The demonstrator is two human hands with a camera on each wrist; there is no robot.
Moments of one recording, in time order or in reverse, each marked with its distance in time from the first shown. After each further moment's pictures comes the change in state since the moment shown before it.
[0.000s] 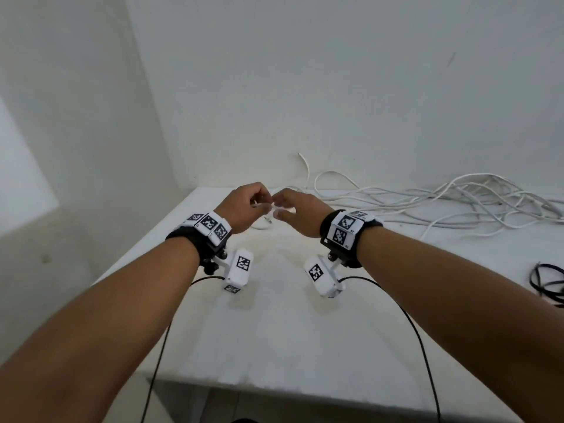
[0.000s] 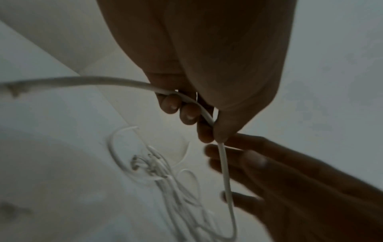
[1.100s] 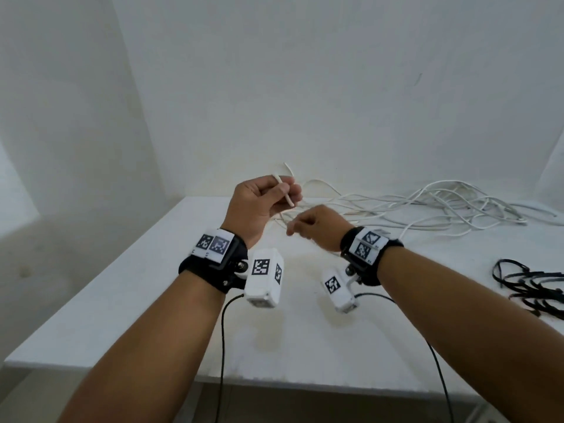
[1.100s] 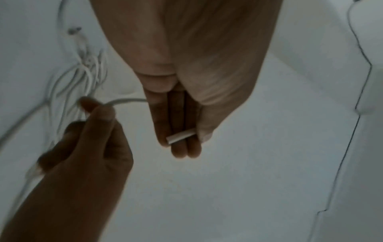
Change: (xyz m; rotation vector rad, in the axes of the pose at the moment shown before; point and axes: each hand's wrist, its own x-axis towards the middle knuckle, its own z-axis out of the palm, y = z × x) left_hand -0.044 0.099 0.024 -1.099 0.144 0.039; right_hand -0.061 0.013 -0.028 0.065 0.048 0.066
